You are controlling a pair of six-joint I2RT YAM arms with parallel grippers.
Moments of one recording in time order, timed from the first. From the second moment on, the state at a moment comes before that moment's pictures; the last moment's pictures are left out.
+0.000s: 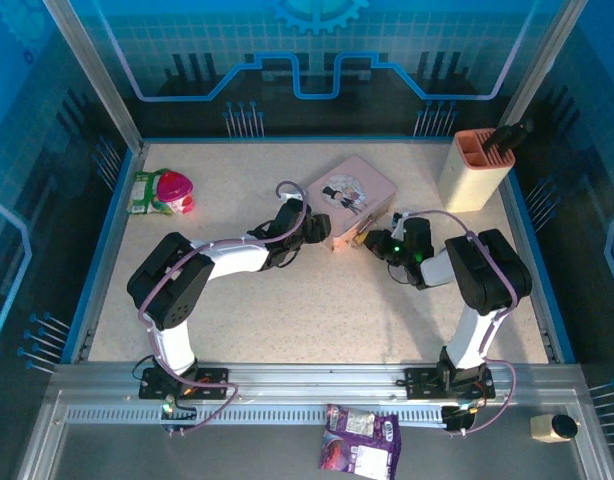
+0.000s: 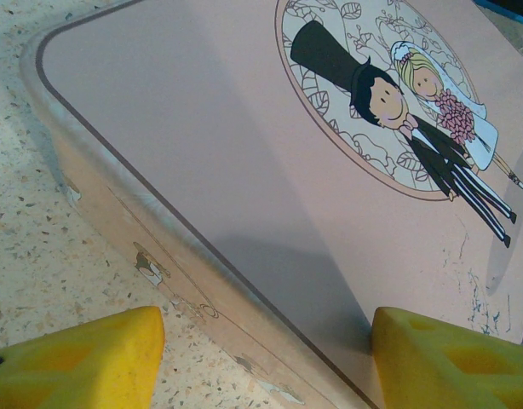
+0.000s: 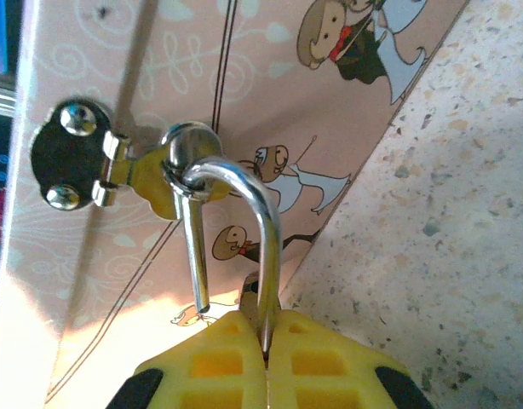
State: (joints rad) left arm -0.62 1.83 1.01 0.18 -0.15 -0.67; right arm 0.21 1.82 0.55 0.74 -0.45 0.88
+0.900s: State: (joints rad) left arm -0.63 1.83 1.01 0.18 -0.15 -0.68; right arm 0.11 1.80 0.54 0.81 -0.54 0.98
